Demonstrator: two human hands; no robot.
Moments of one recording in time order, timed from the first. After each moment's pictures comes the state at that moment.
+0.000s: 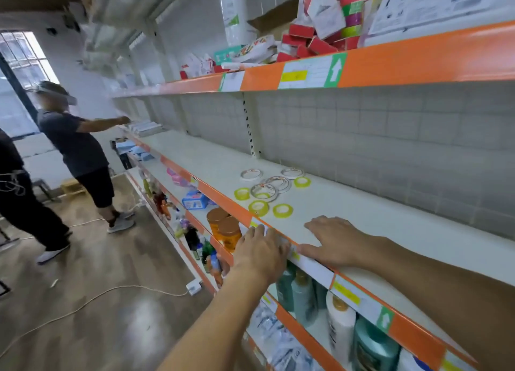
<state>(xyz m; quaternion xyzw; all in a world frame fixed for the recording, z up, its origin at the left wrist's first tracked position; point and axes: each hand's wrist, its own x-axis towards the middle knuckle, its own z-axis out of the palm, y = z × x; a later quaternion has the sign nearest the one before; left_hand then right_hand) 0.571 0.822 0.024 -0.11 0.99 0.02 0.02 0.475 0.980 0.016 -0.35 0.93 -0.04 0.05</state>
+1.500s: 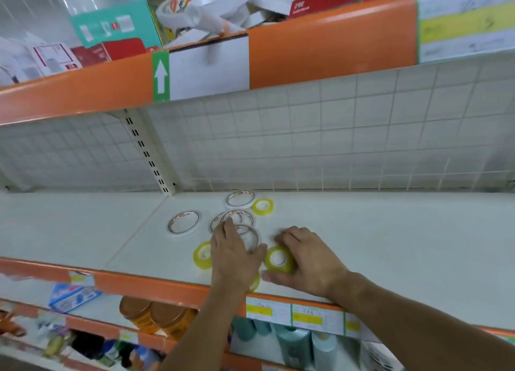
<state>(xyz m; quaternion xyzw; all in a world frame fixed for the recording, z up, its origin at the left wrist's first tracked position) 0.333 0.690 -0.032 0.05 0.96 0.26 -0.13 0.381 0.859 -0.046 -0.12 0.96 -0.22 -0.10</state>
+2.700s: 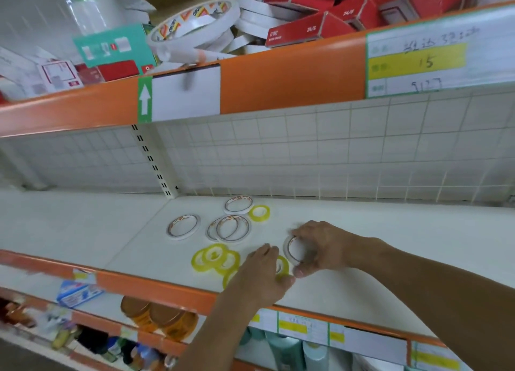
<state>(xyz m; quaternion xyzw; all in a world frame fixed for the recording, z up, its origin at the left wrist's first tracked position) 0.372 0.730 -0.005 0.22 0.96 0.13 0.11 0.362 0.922 0.004 -0.10 0.97 -0.18 0.12</state>
